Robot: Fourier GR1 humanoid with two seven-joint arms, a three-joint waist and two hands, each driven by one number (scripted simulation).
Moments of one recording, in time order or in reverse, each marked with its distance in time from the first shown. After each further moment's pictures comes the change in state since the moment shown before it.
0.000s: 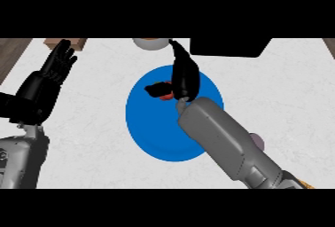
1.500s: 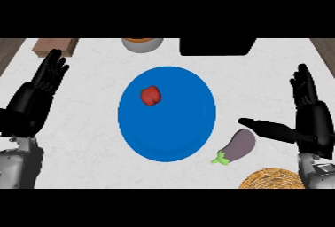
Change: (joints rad) left arm 0.087 -0.023 0.030 -0.076 -0.026 0.006 0.012; right arm 0.800 -0.409 -0.352 -0.878 -0.352 0.224 -0.363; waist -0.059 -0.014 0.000
